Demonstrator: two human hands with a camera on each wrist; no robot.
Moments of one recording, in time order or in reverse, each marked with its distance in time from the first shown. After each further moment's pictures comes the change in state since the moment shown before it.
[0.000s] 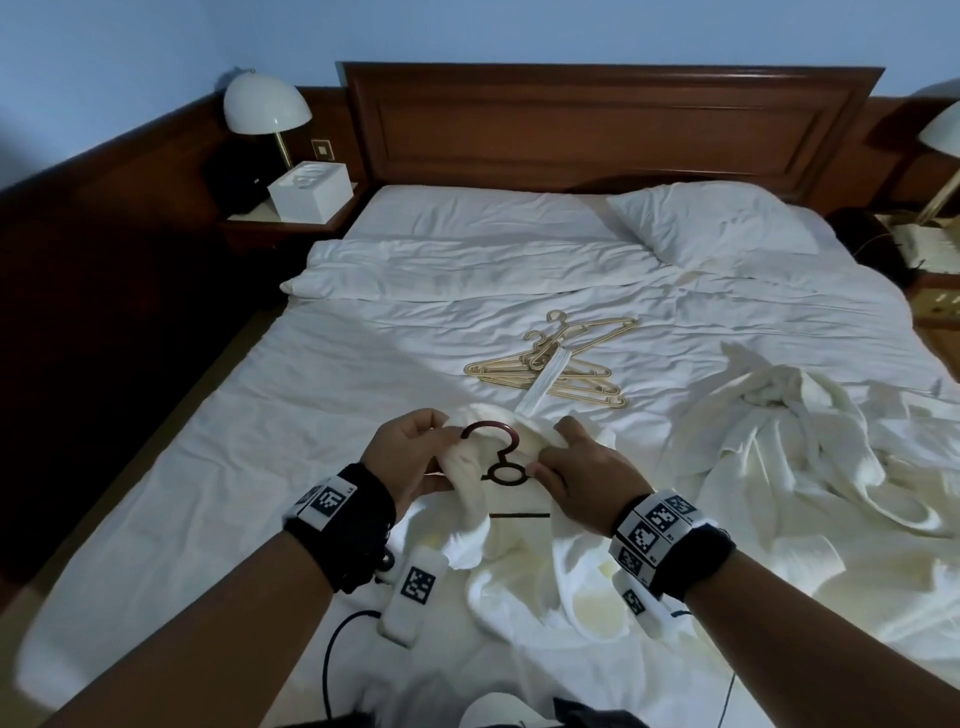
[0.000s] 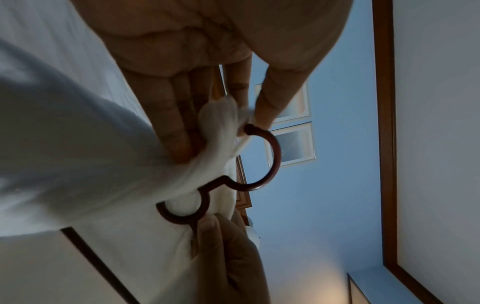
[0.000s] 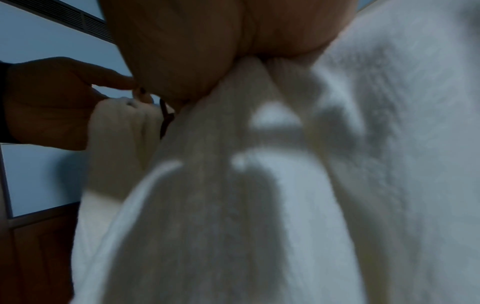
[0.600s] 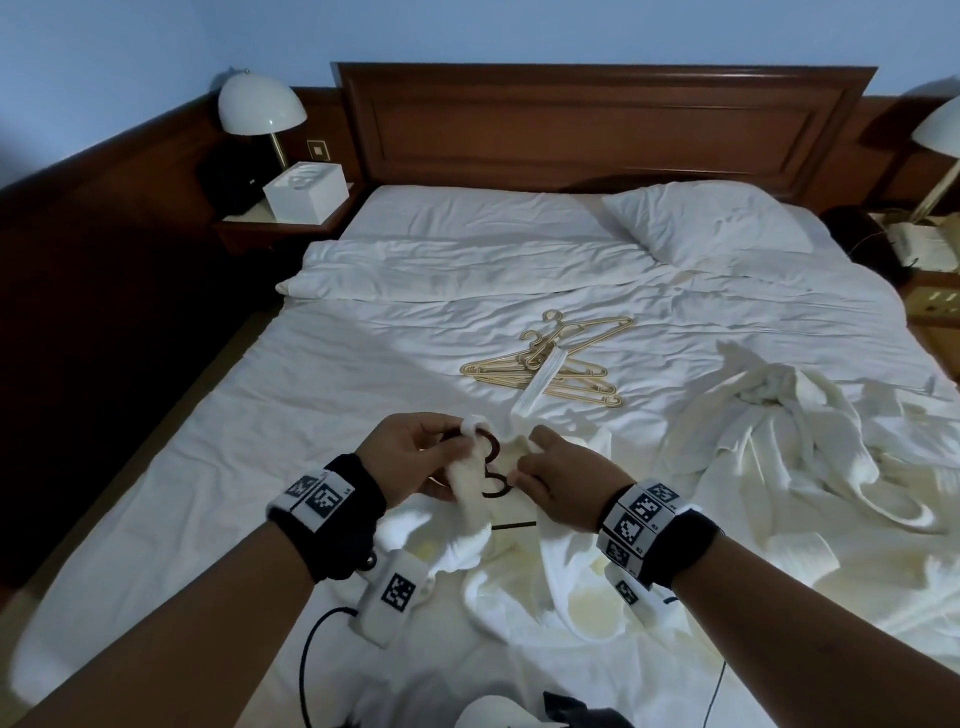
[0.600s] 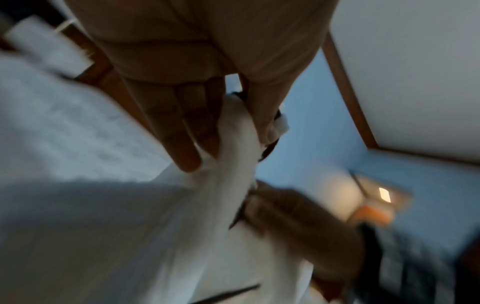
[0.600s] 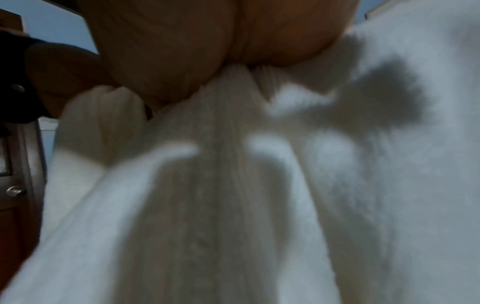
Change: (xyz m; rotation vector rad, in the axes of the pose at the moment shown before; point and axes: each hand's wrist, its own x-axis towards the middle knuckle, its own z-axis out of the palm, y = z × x) left_hand -0.006 0.008 -0.002 0.342 -0.179 0.141; right_hand 0.012 -0.007 -0.004 0.044 -0.198 -0.088
